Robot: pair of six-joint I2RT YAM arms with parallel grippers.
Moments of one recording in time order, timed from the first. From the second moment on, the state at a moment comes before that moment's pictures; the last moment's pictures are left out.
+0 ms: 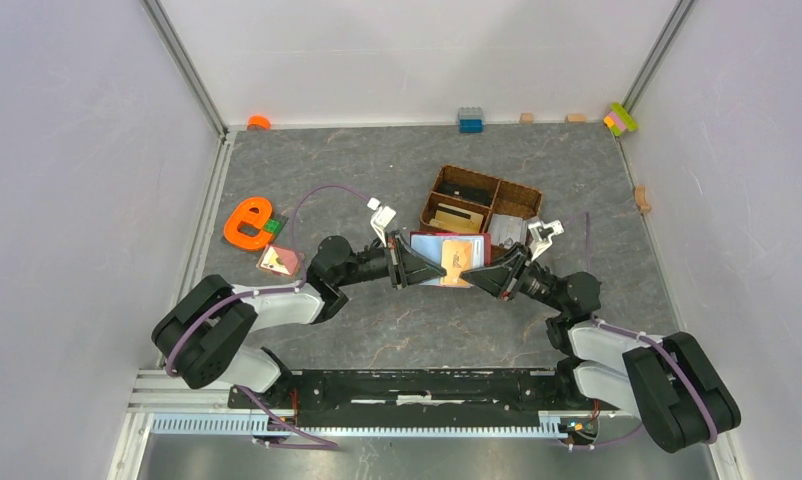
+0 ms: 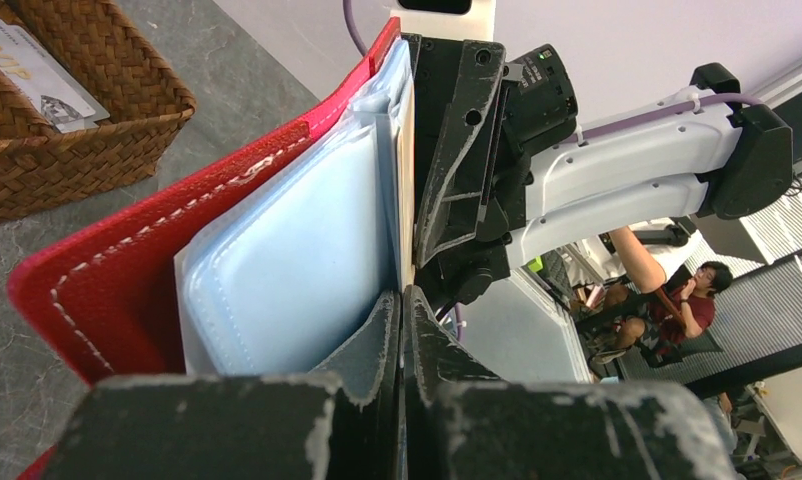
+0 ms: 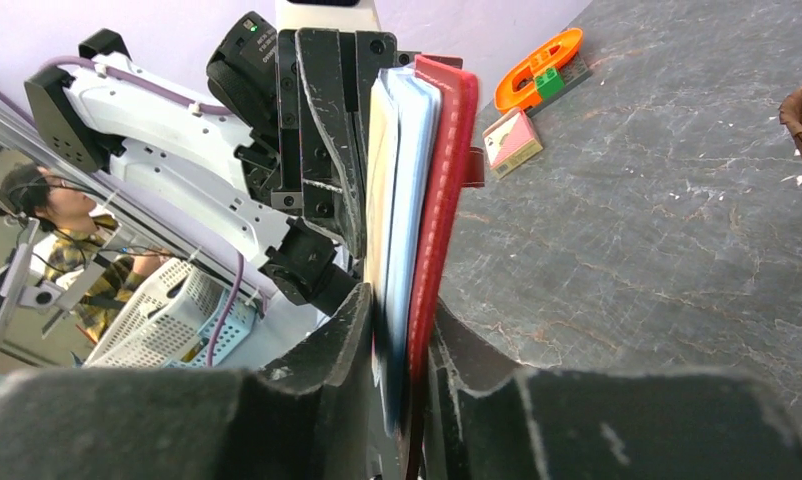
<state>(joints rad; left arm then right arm) -0.73 1.43 0.48 1.10 0.65 -0.87 0.33 1.13 0.09 1.35 -0.81 0.97</state>
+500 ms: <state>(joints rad) -0.71 1.43 0.48 1.10 0.66 -0.90 0.29 1.13 0.06 1.43 -0.82 1.06</state>
